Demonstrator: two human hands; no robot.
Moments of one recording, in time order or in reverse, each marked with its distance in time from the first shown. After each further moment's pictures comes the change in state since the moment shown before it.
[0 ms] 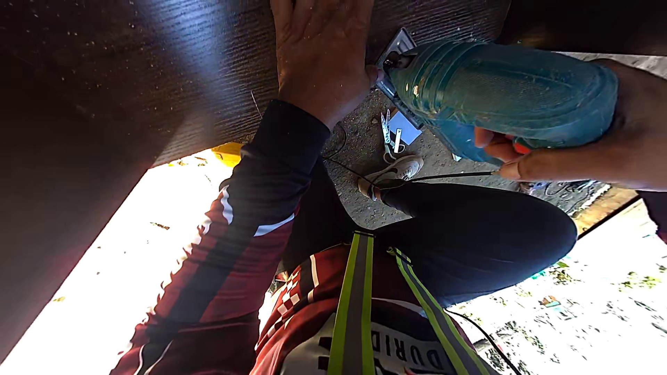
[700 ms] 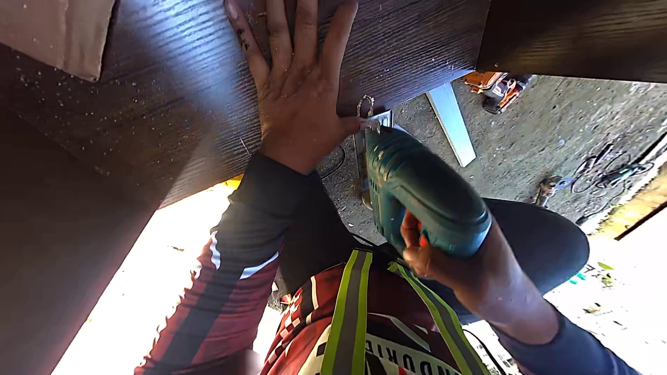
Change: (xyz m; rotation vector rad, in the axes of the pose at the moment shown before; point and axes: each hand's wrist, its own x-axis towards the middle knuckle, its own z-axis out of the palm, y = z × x) left_hand 0.000 -0.004 0.005 0.101 0.164 0.062; right_hand -0.041 -0.003 0.132 0.737 0.358 0.110
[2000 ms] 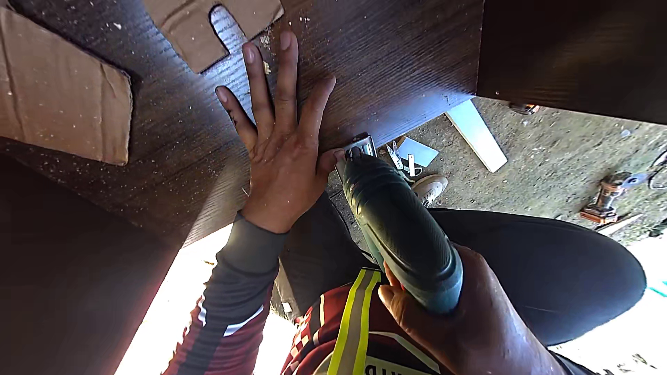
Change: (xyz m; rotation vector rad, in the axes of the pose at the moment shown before) left_hand -0.005 -0.011 -0.007 -0.030 0.043 0.133; right_hand 0.025 -0.031 0.012 -0.080 0.017 -0.048
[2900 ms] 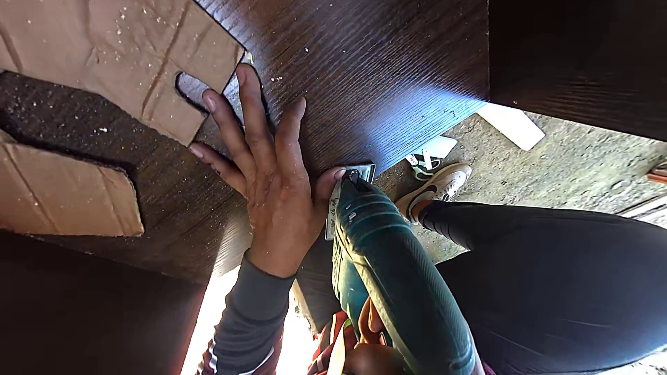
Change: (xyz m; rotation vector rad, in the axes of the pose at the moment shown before) left_hand 0.022 0.005 -0.004 0.038 0.091 -0.045; right_hand -0.004 -0.012 0.042 0.559 0.078 0.174
